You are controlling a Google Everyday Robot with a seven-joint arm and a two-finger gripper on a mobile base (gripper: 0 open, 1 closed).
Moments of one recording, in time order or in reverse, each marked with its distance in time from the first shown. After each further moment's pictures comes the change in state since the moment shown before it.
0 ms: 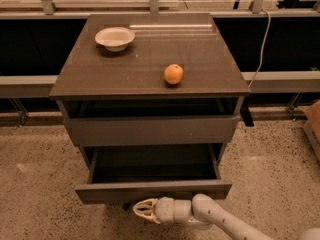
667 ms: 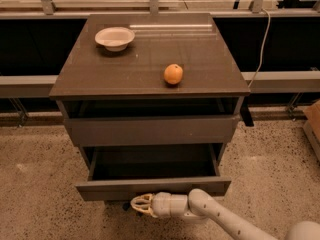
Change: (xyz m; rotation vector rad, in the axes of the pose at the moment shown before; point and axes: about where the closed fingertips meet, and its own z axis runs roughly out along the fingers) arm 0.001 -0.020 0.015 0.002 -0.014 -0.016
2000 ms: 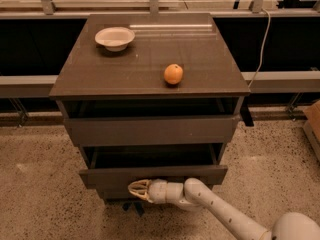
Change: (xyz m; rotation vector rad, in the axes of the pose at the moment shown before) arm -0.010 -0.055 0.019 0.059 -0.033 -0.034
